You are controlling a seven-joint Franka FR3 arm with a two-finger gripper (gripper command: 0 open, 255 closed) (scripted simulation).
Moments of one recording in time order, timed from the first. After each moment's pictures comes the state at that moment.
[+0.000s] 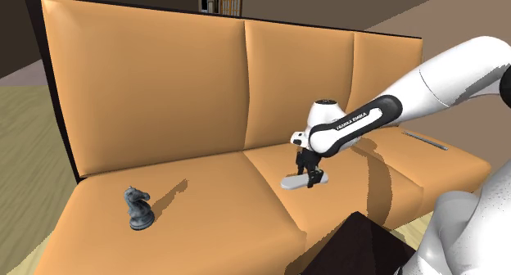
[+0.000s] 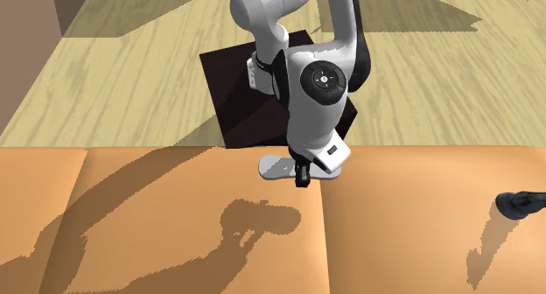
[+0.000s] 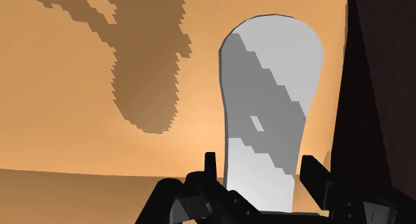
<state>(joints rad) 0.30 -0.09 -0.47 -2.56 -0.08 2.46 -1.31</state>
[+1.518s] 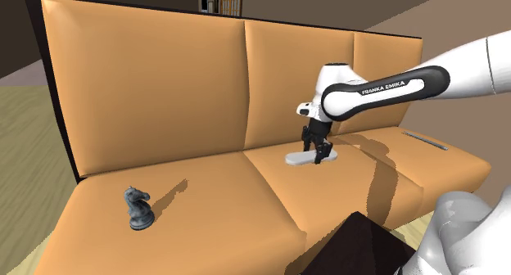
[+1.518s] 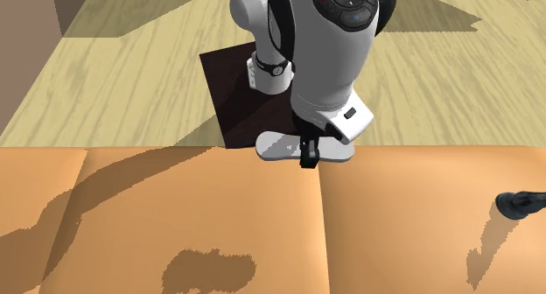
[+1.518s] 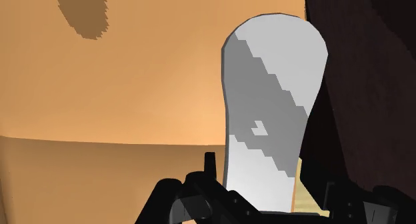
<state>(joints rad) 0.28 -0.32 -0.42 -2.42 -0.16 2.11 -1.25</state>
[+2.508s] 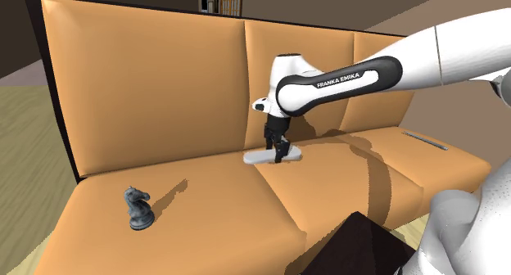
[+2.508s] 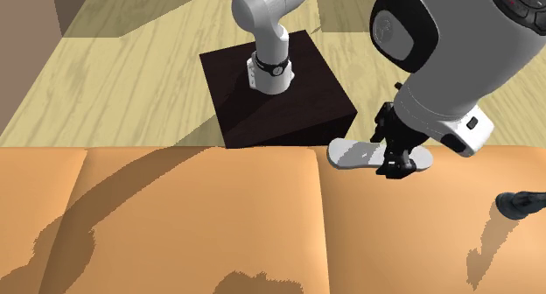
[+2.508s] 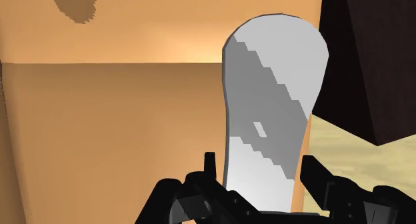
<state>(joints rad) 0.42 -0.08 -0.29 -2.16 -0.03 2.06 -1.06</state>
